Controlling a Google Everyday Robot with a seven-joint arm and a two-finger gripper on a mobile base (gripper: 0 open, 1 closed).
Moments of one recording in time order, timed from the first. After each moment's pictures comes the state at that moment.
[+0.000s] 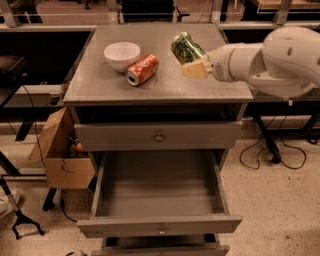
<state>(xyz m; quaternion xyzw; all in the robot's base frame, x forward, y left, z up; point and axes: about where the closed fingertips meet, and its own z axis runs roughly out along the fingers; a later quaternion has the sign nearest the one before) 0.701 -0.129 0.925 -0.30 0.78 0.11 0.55</state>
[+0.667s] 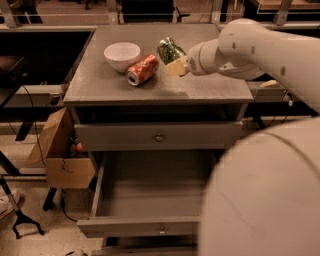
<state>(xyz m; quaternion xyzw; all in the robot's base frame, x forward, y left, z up) 0.764 -0.086 0.891 -0.28 0.82 0.09 0.49</state>
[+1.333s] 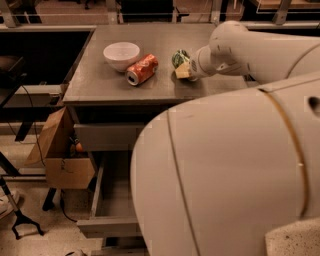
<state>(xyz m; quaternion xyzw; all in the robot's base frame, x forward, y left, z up) 0.795 -0.117 0.850 -0.20 0.87 0.05 0.44</state>
